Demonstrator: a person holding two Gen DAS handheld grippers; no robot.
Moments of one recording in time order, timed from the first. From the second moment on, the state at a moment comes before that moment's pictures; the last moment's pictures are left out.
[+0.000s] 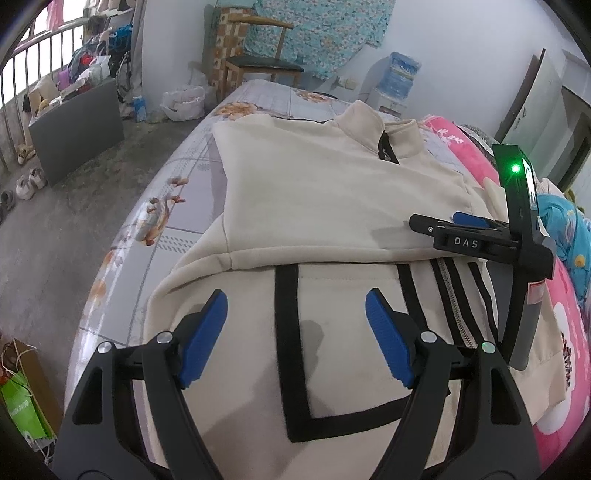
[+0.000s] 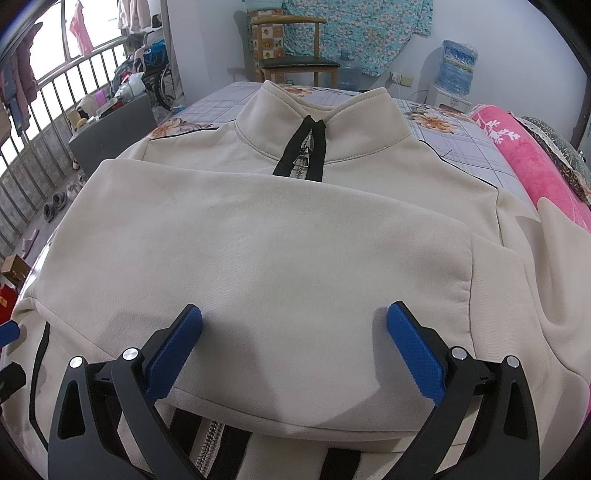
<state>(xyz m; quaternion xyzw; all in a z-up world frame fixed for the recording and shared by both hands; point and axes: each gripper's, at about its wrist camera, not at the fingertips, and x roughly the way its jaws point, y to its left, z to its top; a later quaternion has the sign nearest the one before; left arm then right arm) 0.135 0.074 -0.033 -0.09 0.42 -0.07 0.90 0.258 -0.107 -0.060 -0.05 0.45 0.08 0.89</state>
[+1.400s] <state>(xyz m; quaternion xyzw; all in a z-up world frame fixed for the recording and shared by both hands) 0.157 0.082 0.033 -0.03 0.40 0.00 0.92 0.245 -0.114 -0.025 -0.04 0.44 0.07 0.90</state>
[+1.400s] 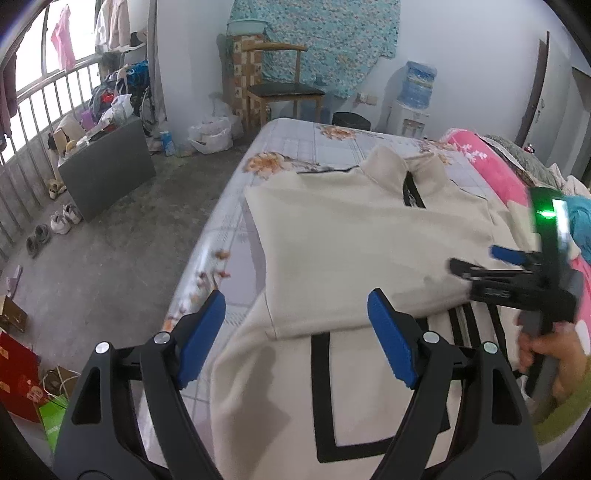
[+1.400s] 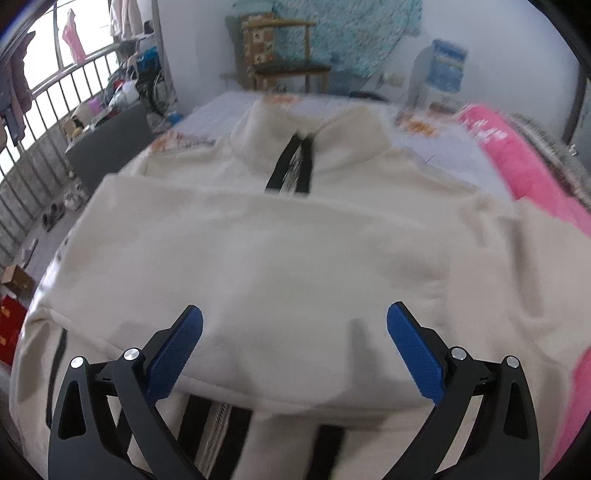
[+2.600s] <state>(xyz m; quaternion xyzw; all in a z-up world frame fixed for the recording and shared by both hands) 0.293 -0.026 -0.046 0.07 0.44 -0.05 0.89 0.198 -0.644 -0.005 0.37 0.40 -0.26 0.80</state>
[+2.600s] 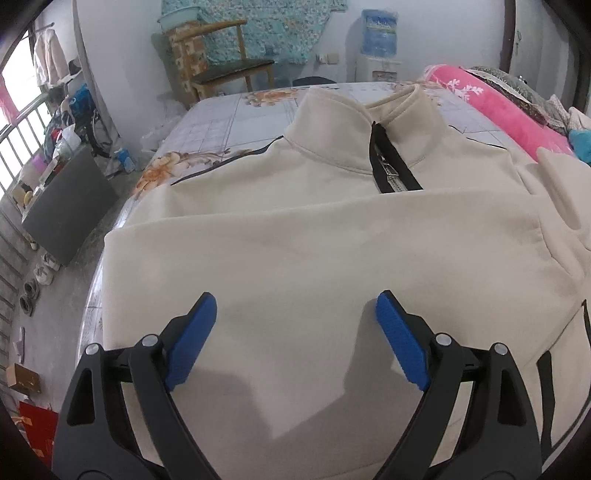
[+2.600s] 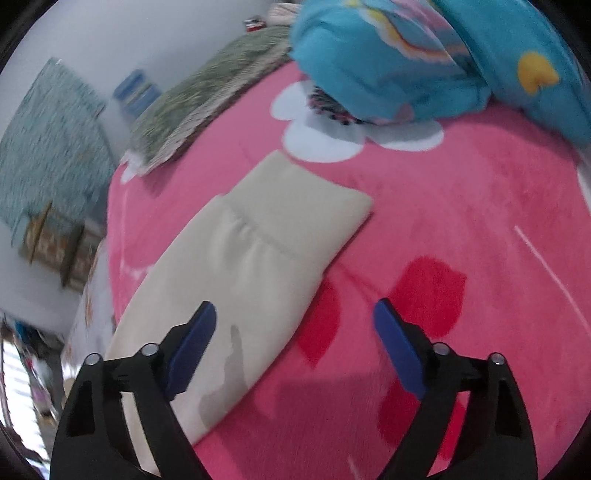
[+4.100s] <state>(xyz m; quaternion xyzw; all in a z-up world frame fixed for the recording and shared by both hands) 0.298 -0.012 -0.048 0.03 0.44 -0.04 0.89 0.164 -0.446 0.203 0.20 0.20 -0.11 0.95</state>
